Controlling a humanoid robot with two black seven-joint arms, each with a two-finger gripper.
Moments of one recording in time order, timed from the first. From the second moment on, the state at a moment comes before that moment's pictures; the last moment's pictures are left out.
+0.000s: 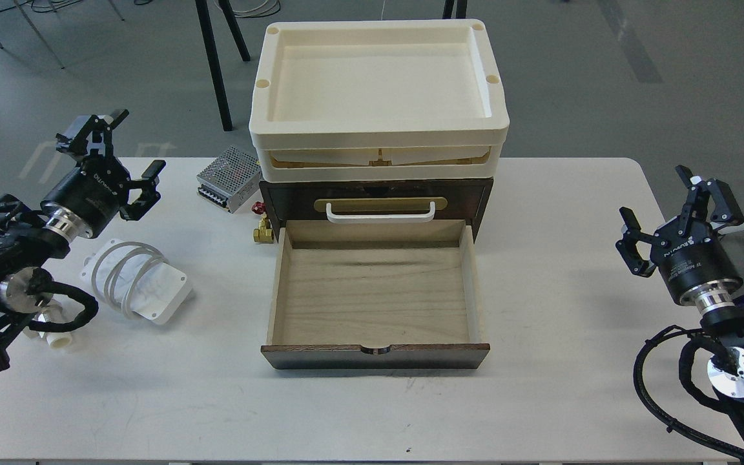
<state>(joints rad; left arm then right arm) -0.68 0.56 -0.40 -0.64 -0.01 -0.49 -0.49 0.10 -0.39 1.30 1.20 -0.44 0.20 0.30</state>
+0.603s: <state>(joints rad) -0.73 0.66 -0.42 -0.64 0.24 -0.49 -0.49 0.10 -0.39 1.30 1.19 -0.44 0.20 0.30</state>
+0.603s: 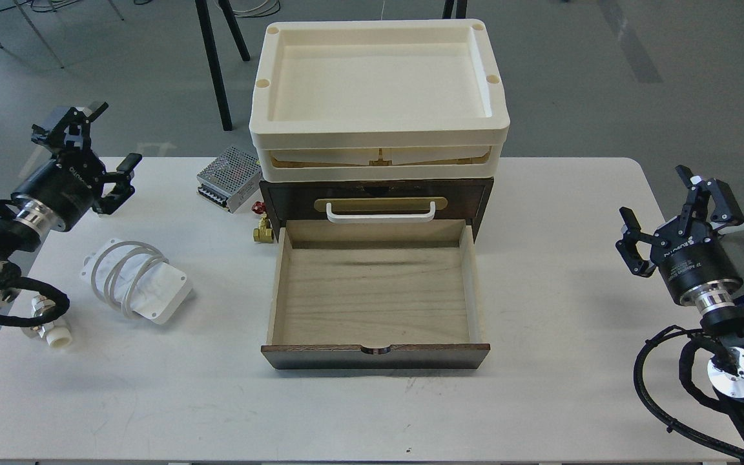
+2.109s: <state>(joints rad) -0.89 0.69 -0.05 -0.64 1.77 -0.40 -0.49 0.10 -0.39 1.30 1.20 -0.44 0.20 0.30</state>
